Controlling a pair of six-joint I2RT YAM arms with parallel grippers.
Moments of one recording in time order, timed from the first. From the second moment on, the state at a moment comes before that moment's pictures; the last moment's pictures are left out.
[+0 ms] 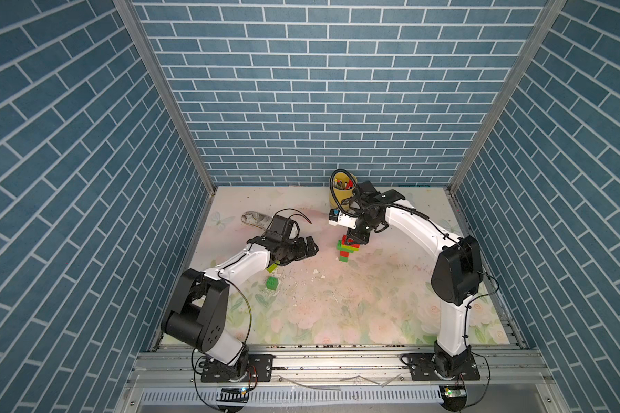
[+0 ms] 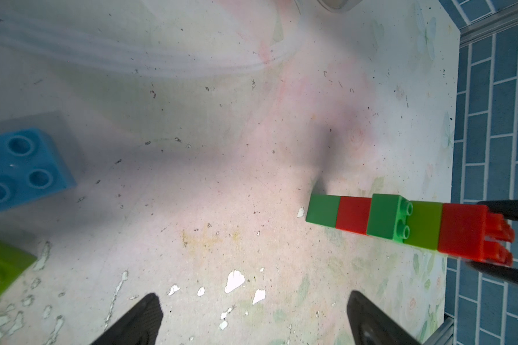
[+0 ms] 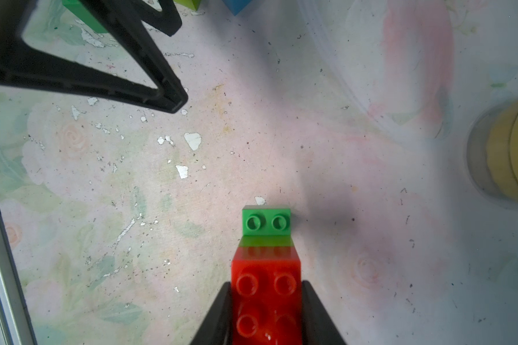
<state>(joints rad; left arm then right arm) -0.40 1.55 0.96 -0.34 0.30 -0.62 0.60 1.99 1.82 -1.08 -0.31 -0.74</state>
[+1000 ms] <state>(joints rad) -0.40 1.54 0.96 -0.36 0.29 -0.62 0.61 2.05 1.82 -1.12 -0.10 -0.73</state>
